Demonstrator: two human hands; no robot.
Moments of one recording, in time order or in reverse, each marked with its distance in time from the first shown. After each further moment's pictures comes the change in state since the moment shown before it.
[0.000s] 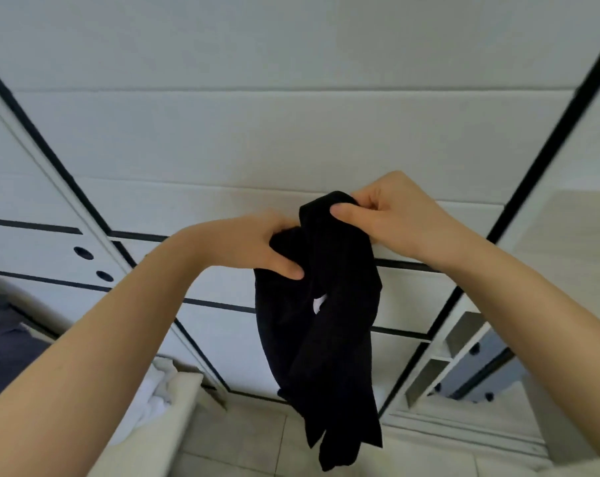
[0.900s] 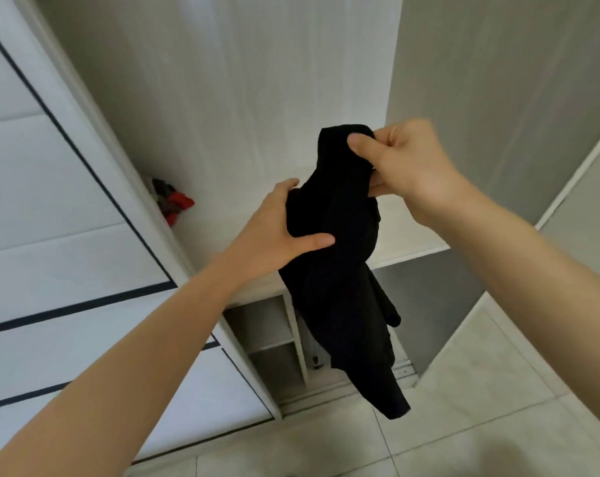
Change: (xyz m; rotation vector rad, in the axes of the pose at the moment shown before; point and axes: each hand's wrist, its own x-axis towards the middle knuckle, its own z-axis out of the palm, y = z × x) left_hand 0.258 0.251 0.246 -0.022 0.226 0.275; right_hand -0.199 0.192 -0.285 0.329 0.670 0.365
